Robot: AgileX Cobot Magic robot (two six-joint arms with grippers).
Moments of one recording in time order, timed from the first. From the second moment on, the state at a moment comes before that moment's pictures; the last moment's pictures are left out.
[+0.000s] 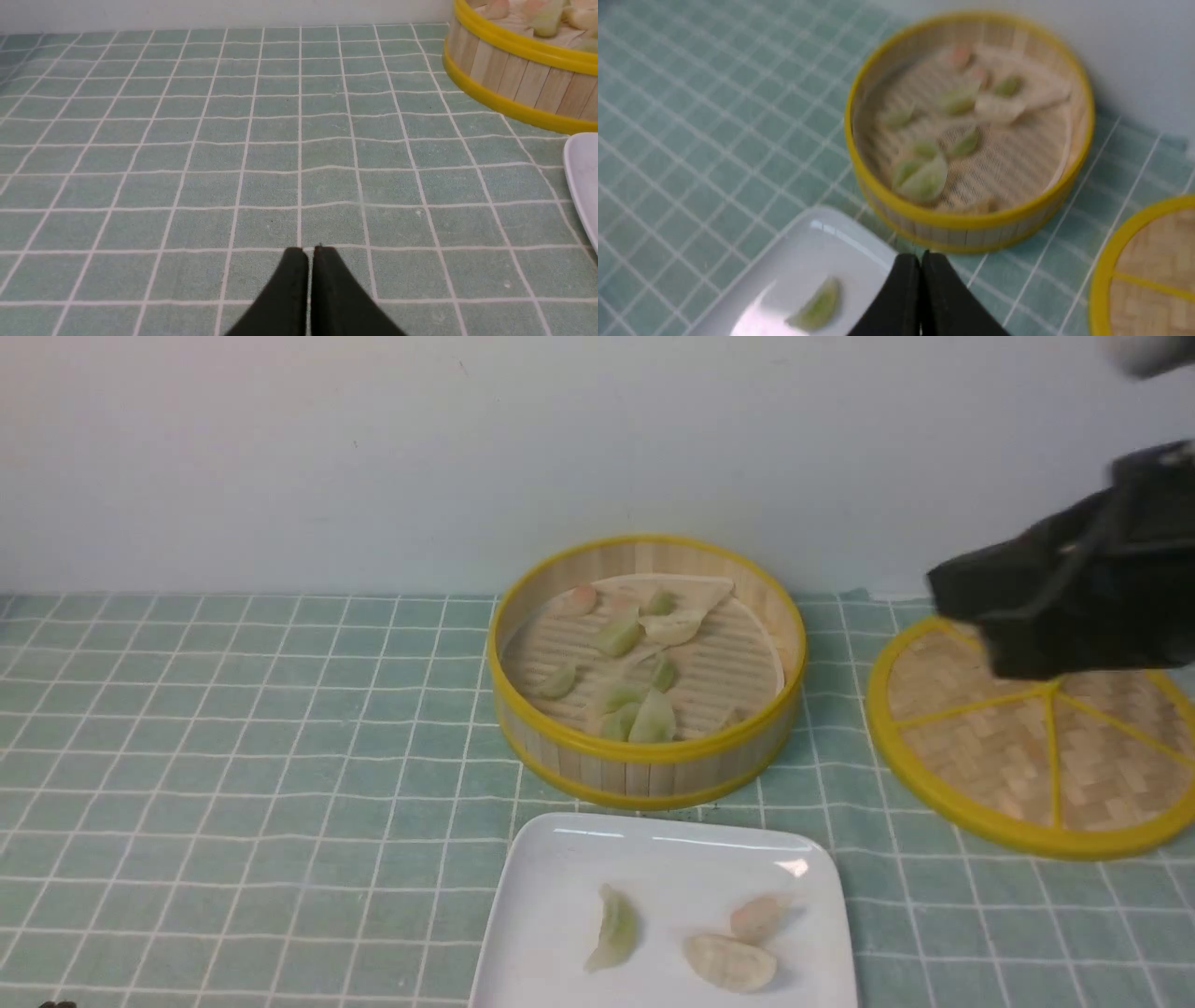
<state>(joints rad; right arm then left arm) 0.47 0.97 -1.07 0.18 0.77 -0.08 -0.04 -0.01 0.02 -0.02 0.39 -0.03</state>
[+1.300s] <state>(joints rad) 0.21 0.01 -0.12 0.07 0.39 0.07 -0.04 -0.01 0.02 -0.02 0.39 -0.03</state>
